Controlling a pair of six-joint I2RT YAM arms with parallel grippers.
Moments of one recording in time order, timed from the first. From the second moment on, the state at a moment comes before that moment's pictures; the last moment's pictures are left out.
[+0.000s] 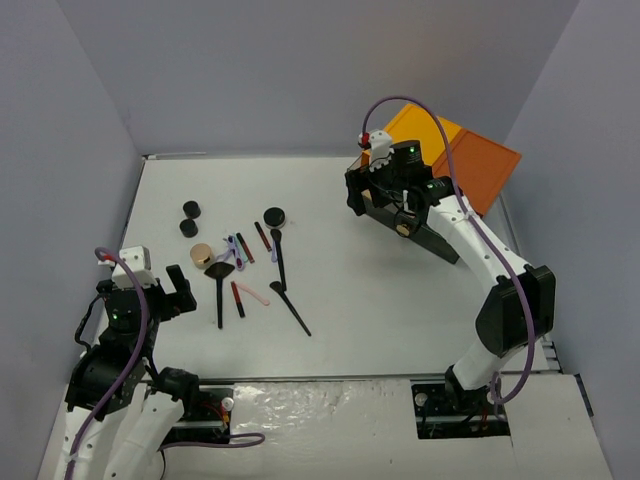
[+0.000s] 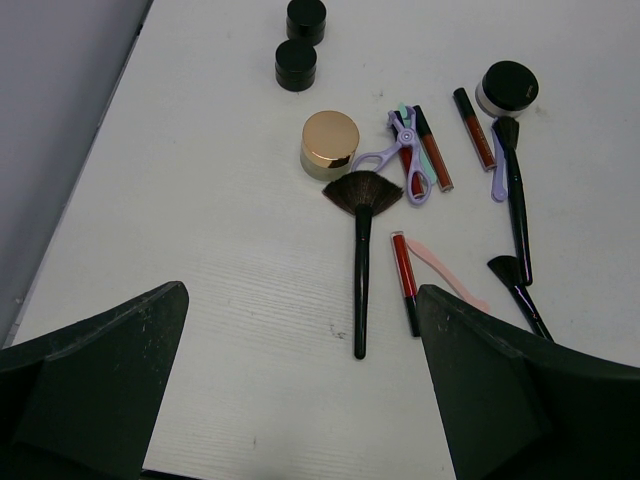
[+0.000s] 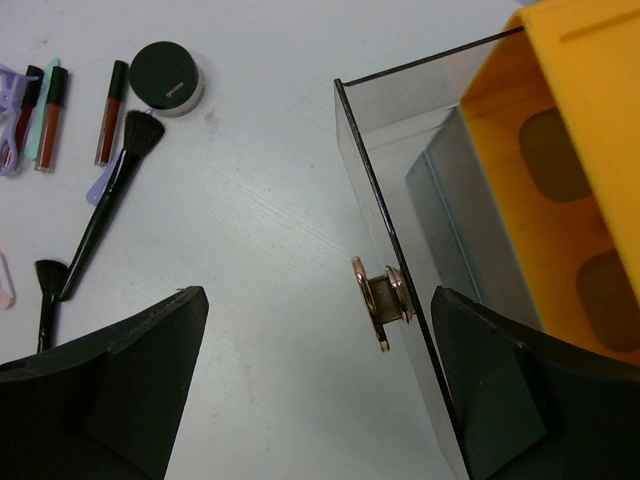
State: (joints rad) left arm -0.25 0.39 0.82 -0.87 -0.37 -0.26; right arm 0.37 1.65 1.47 -0.44 -0.20 -0.10
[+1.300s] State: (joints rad) left arm -0.25 0.66 0.89 -0.83 -0.31 -0.29; right arm 0.47 1.46 1.52 -0.53 -0.08 -0.05
